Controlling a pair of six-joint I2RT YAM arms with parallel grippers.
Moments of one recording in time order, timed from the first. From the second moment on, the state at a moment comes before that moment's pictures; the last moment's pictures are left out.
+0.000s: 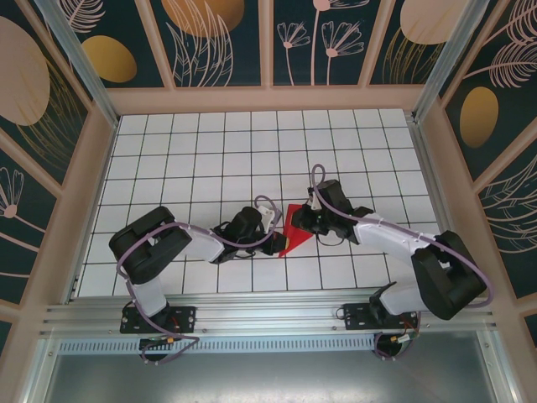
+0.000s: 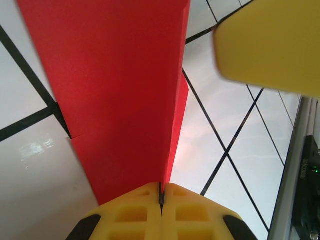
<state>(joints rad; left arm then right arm) -0.87 1.80 0.62 0.56 0.40 -0.67 0.59 1.38 0.66 -0.13 -0.36 0.79</state>
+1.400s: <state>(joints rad) -0.86 1.78 0.60 0.52 0.38 -0.65 0.58 1.52 0.68 -0.07 -0.38 0.79</state>
